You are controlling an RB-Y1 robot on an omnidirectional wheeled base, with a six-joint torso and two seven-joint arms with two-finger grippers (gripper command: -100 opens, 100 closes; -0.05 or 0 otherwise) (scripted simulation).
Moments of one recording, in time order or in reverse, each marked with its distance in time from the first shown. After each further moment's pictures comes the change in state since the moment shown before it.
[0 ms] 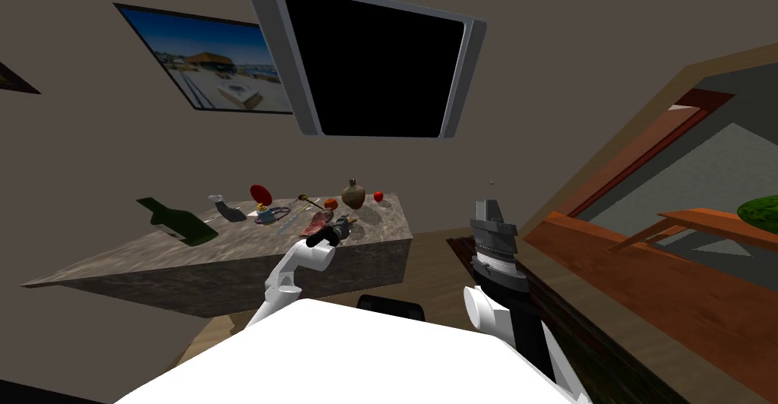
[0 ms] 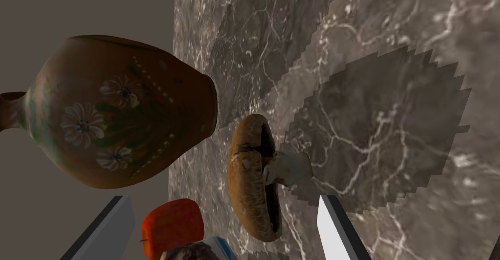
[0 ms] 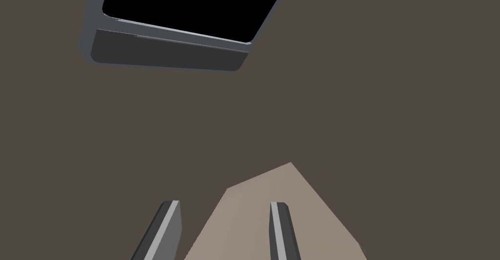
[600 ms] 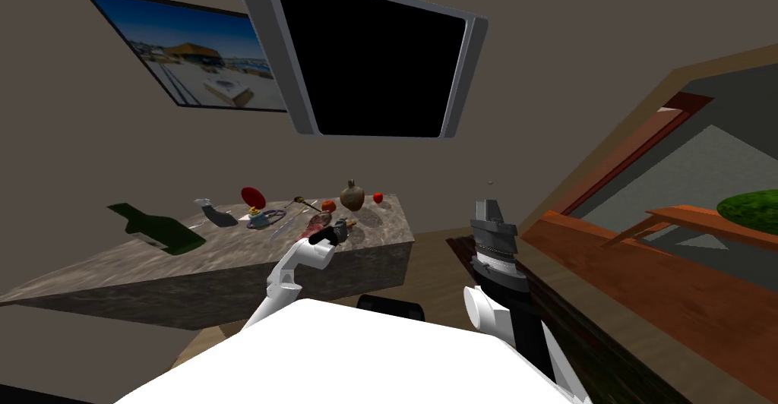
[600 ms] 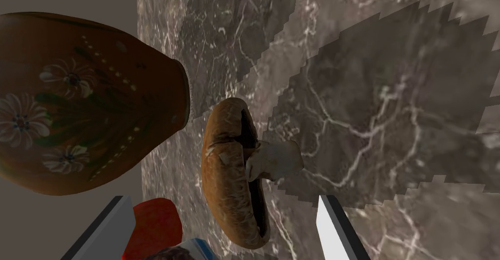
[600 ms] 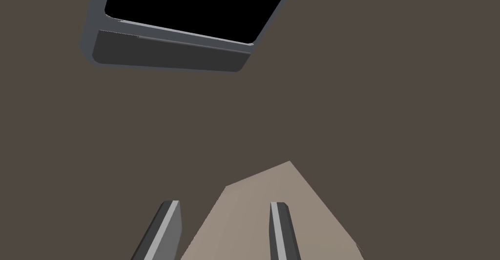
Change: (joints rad) left arm -0.018 0.027 -0.001 0.037 -0.002 0.082 0.028; right arm 0.000 0.000 0.000 0.000 0.000 0.000 0.000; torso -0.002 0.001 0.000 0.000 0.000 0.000
